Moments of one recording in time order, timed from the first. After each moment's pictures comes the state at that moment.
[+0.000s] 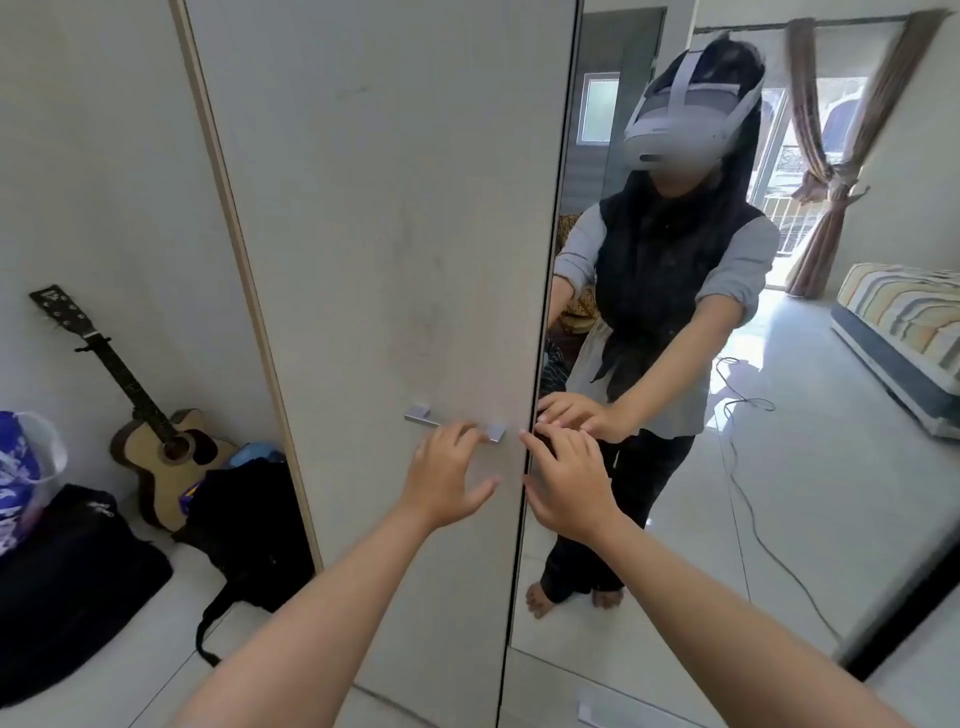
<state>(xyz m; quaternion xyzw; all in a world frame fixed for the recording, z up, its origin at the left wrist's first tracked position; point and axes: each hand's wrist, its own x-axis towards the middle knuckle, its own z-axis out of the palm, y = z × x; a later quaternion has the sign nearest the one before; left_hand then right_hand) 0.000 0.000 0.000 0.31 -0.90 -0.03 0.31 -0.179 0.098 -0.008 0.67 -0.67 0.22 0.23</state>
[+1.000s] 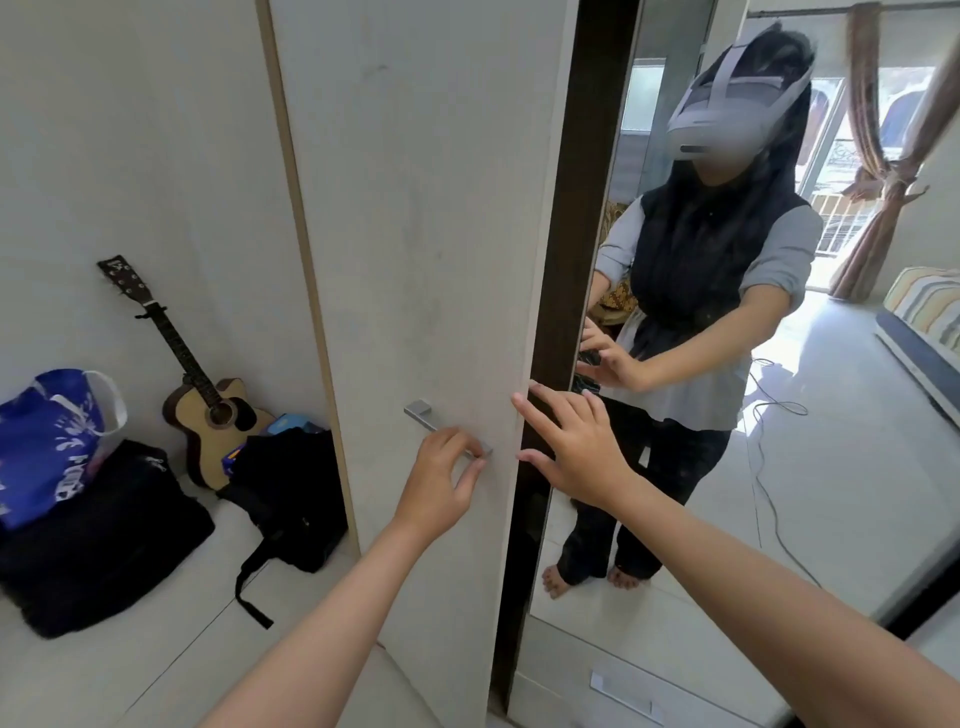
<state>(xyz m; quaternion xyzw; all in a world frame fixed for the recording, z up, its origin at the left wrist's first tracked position) 0.067 0.053 -0.005 0.33 -0.83 -0.20 0.41 -0.137 0.115 0.035 0.74 -0.57 0.24 0.28</state>
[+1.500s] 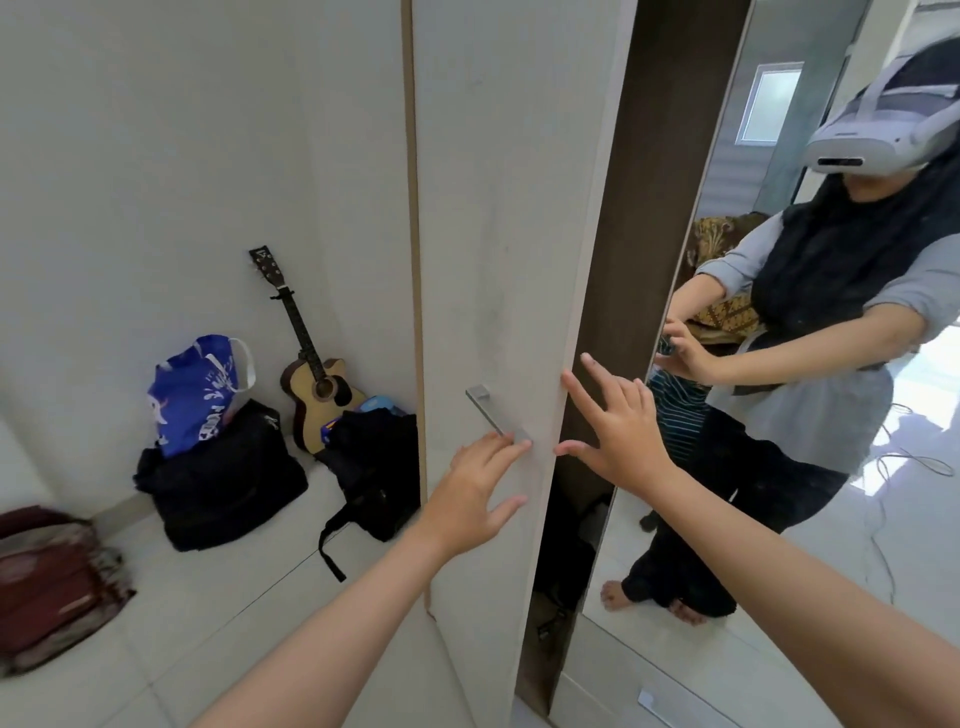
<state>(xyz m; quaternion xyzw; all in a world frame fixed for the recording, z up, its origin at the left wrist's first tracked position) 0.126 0.108 -0.016 0.35 -0.87 -0.09 0.34 -0.107 0.114 0.044 0.76 -0.55 0.25 0.25</state>
